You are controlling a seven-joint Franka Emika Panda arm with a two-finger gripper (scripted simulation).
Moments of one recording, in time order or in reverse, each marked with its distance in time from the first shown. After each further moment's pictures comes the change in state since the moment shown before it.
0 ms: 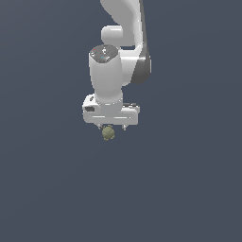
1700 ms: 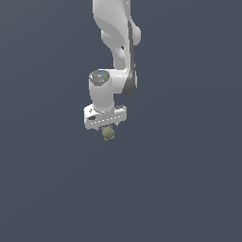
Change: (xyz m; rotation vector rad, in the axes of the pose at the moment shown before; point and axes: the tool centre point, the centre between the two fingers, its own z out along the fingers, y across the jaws) arm -0.078 0.042 0.094 -0.007 -0.062 -0.378
